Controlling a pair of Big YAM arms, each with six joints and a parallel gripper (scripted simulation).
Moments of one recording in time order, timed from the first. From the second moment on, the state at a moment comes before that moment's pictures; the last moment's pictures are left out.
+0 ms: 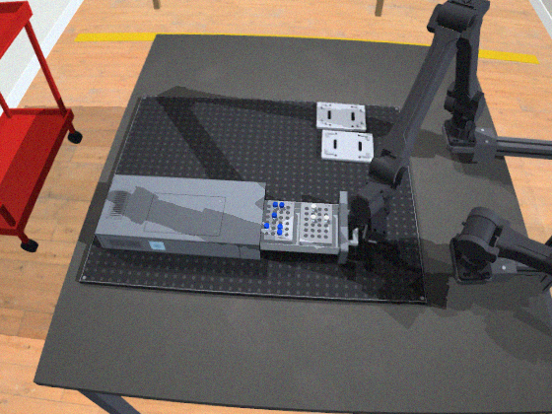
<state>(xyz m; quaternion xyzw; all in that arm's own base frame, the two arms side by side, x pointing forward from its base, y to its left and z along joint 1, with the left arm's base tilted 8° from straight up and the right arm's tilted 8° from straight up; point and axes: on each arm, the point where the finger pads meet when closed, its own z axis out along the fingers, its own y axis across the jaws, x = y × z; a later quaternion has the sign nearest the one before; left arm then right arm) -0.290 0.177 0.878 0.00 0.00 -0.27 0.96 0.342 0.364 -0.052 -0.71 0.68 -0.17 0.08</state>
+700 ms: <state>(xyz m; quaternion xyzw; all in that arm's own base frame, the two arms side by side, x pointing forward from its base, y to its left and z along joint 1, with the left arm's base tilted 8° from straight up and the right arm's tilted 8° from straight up) -0.290 0.177 0.878 0.00 0.00 -0.27 0.96 0.335 0.363 -0.053 -0.71 0.68 -0.17 0.08</state>
